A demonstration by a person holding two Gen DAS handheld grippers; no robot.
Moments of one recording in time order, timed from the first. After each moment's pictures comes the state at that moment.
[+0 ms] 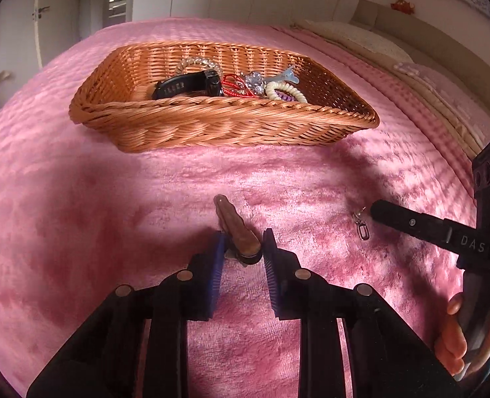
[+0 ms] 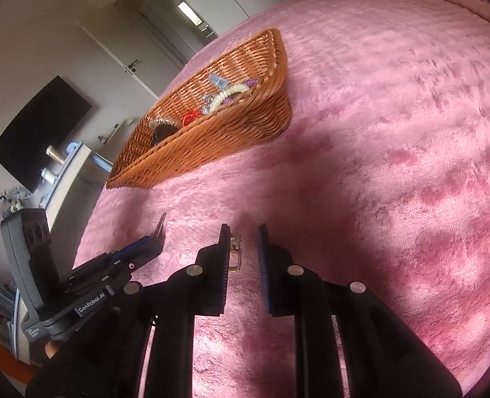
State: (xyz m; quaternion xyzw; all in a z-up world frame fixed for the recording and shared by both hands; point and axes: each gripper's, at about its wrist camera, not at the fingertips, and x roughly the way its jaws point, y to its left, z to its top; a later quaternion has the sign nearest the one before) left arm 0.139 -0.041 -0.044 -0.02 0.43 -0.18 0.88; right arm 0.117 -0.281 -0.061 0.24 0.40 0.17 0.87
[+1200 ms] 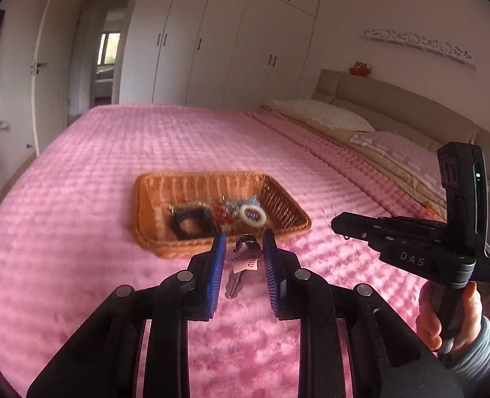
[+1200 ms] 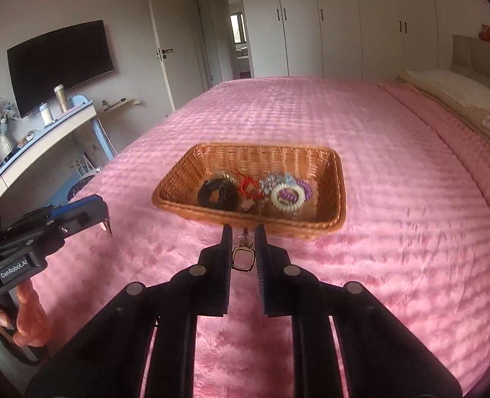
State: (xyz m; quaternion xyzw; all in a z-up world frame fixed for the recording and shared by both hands) left arm 0.083 0.005 0.099 -0.03 0.26 -0.24 0.94; right arm 0.091 -0.210 0.082 0.02 0.31 0.15 0.94
